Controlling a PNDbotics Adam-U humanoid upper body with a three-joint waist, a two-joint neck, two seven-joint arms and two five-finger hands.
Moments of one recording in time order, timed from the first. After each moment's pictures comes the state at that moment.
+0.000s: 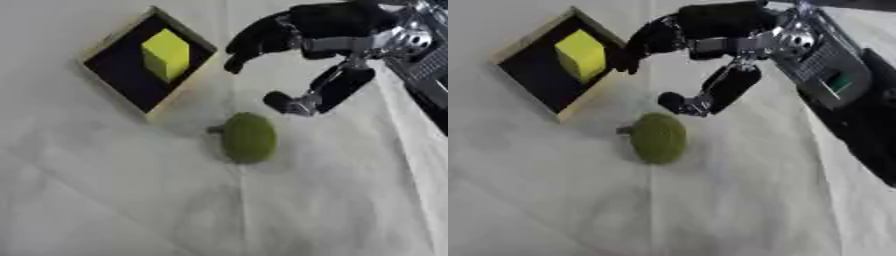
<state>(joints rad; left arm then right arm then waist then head) -0.54 0.27 0.14 -1.98 0.68 -0.15 -0.80 -0.79 -0.73 0.39 -1.78 0.21 -0.47 0.69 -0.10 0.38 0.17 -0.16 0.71</state>
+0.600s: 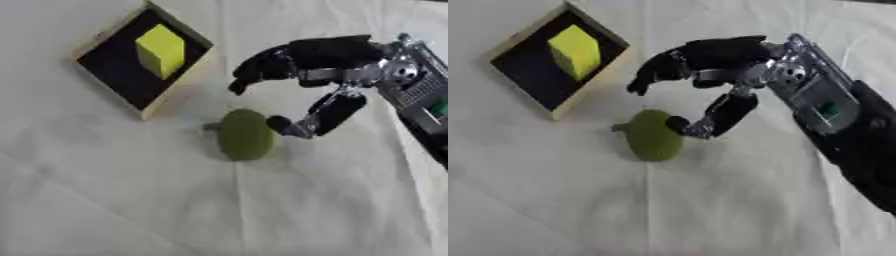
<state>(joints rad) -0.54 0.28 0.14 -1.98 0.68 -0.15 -0.81 -0.68 -0.67 0.34 -1.77 0.34 -0.46 0.70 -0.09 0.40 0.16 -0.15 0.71</state>
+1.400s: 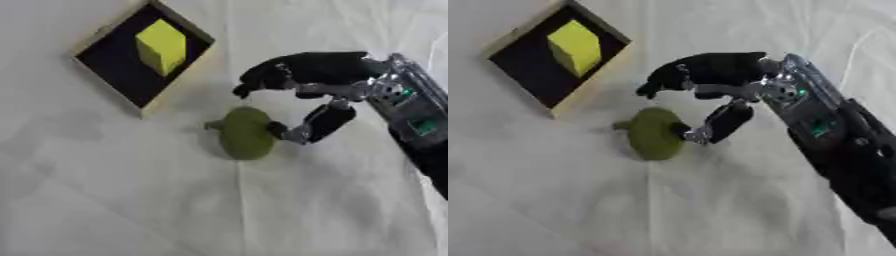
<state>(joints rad) -0.55 0.28 0.14 -1.98 0.68 -0.14 -0.82 -0.65 -0.62 0.32 -1.70 0.53 -0.50 0.66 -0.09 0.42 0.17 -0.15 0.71</state>
